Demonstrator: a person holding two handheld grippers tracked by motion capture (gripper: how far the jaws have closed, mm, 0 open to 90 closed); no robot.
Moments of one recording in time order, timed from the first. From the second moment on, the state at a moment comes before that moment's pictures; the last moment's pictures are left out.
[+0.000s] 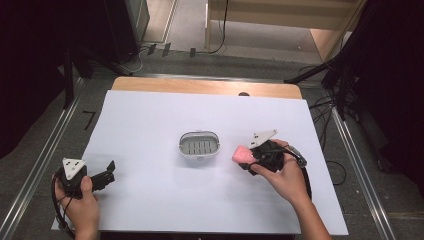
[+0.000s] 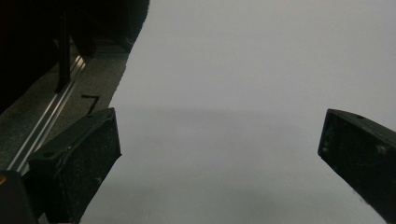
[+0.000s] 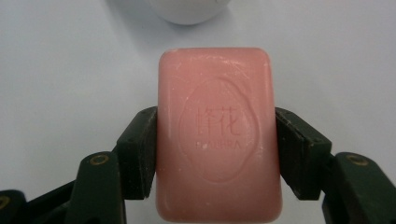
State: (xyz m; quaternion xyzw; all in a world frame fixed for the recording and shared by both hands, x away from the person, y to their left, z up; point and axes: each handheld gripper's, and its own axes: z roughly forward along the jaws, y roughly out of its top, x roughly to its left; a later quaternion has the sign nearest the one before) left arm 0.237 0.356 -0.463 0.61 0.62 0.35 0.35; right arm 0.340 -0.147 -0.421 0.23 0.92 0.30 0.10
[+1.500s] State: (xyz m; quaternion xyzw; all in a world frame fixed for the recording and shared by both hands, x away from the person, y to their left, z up) left arm 0.238 0.354 -0.464 0.62 0.62 0.36 0.34; right arm 0.379 -0.089 -0.396 0.11 0.93 0.33 0.08
